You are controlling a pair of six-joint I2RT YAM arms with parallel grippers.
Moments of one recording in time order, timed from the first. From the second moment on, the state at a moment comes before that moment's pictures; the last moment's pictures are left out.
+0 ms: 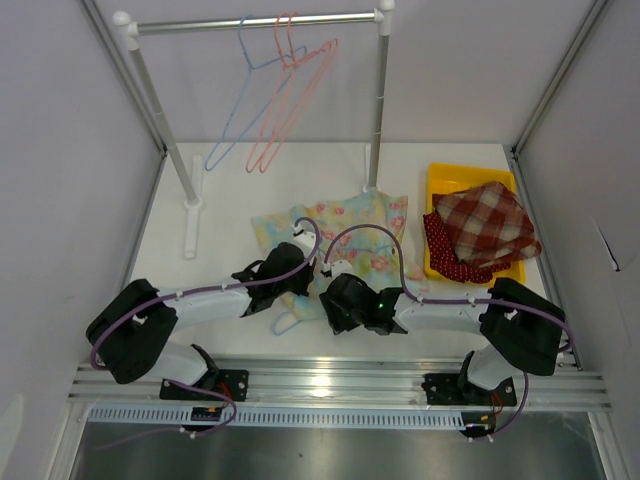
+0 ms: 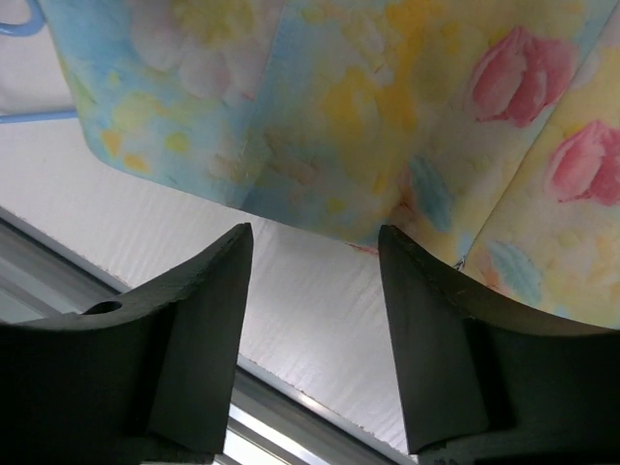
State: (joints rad) left arm -0.78 1.40 0.59 0.14 -0.12 -0.24; right arm 1.12 1.53 0.77 -0.16 0.21 0.53
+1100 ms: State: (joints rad) left arm -0.78 1.42 0.62 0.13 -0.12 -0.24; right arm 0.94 1.16 0.59 -0.40 0.25 0.65
